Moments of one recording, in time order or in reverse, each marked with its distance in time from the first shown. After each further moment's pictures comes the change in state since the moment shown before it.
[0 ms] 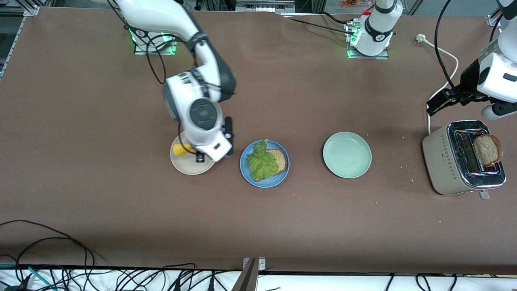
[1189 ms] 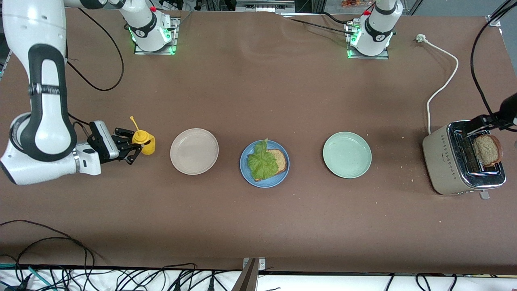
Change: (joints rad) left arm 0.163 0.193 0.022 0.138 0.051 0.006 0.325; right arm -0.583 0.023 0.006 -0.136 0.747 -0.348 -1.165
